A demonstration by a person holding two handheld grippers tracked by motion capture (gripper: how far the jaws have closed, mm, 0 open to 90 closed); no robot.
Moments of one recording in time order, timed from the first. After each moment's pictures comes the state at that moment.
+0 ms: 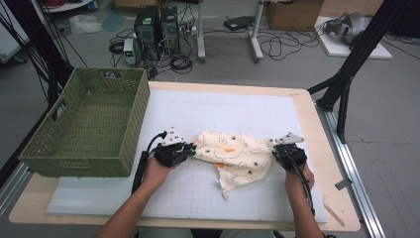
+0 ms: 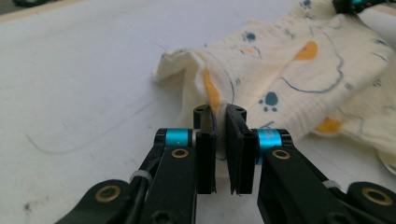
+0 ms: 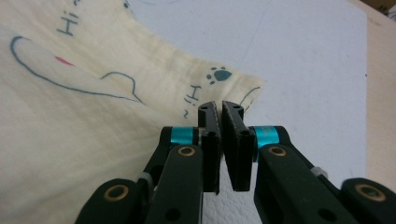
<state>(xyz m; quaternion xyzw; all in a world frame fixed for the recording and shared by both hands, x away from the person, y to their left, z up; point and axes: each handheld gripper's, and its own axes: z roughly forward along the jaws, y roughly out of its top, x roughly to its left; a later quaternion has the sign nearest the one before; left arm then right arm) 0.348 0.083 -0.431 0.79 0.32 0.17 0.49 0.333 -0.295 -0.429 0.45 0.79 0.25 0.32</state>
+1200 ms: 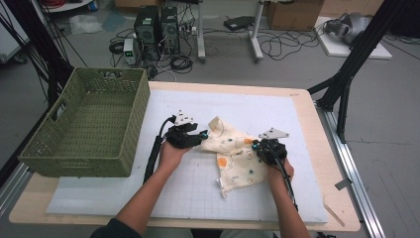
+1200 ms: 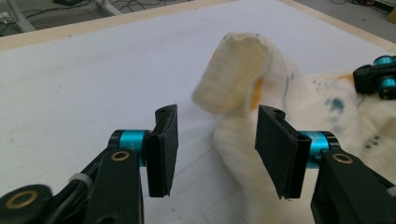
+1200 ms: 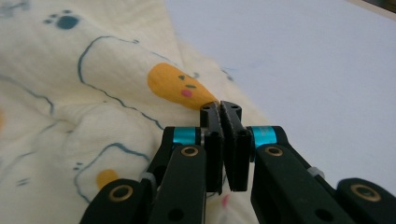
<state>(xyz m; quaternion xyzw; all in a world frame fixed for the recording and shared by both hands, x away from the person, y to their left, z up) 0.389 0.059 -0.420 0.76 0.39 0.17 0.50 0.353 -0.255 -0.435 0.45 0.78 0.33 0.28</state>
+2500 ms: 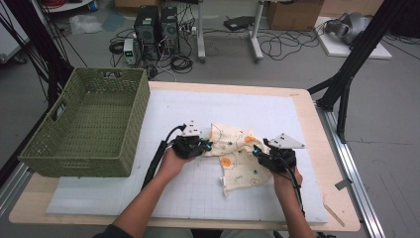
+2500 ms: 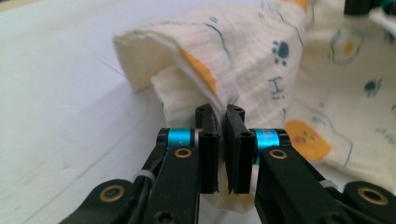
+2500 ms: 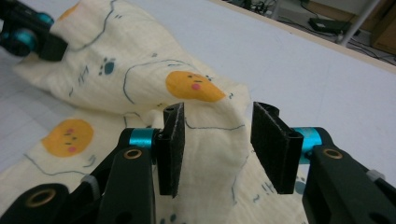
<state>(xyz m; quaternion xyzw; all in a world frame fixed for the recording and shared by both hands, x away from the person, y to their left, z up) 0.374 0.051 -0.428 0.81 0.30 0.11 0.50 0.313 -0.262 -0.411 0.40 0.77 0.40 0.29</state>
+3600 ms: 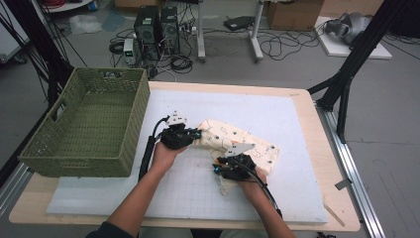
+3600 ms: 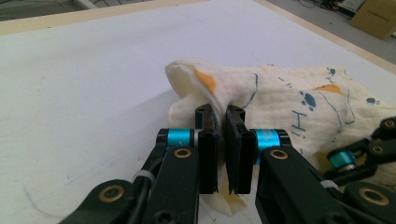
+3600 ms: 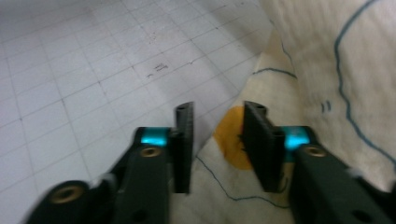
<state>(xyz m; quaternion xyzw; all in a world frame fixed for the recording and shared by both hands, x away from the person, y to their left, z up) 0.384 0.075 -0.416 0.76 0.37 0.13 0.51 0.321 -0.167 -0.449 0.28 0.87 0.40 0.12</state>
